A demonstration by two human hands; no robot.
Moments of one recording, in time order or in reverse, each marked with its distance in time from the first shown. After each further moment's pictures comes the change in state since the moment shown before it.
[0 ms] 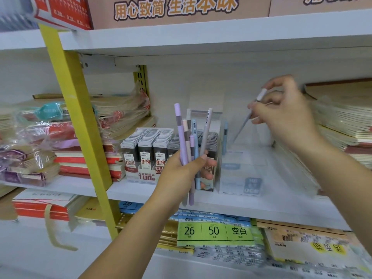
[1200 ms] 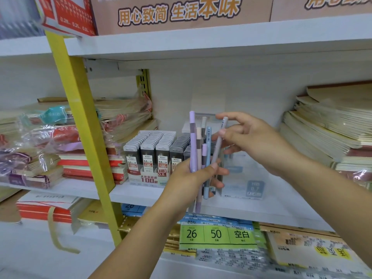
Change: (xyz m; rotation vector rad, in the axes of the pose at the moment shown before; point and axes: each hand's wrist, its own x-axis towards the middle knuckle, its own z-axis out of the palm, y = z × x) left_hand -0.006 0.002 0.005 -0.075 -0.142 -0.060; right_hand -0.029 -0.003 0.033 0.182 -0.509 0.184
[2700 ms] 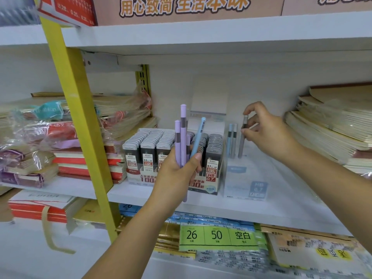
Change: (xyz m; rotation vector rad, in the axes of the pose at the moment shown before) left_hand 0.017 -0.014 -0.027 0.125 0.226 0.213; right_hand 0.036 0.045 -0.043 -0.697 0.267 -0.148
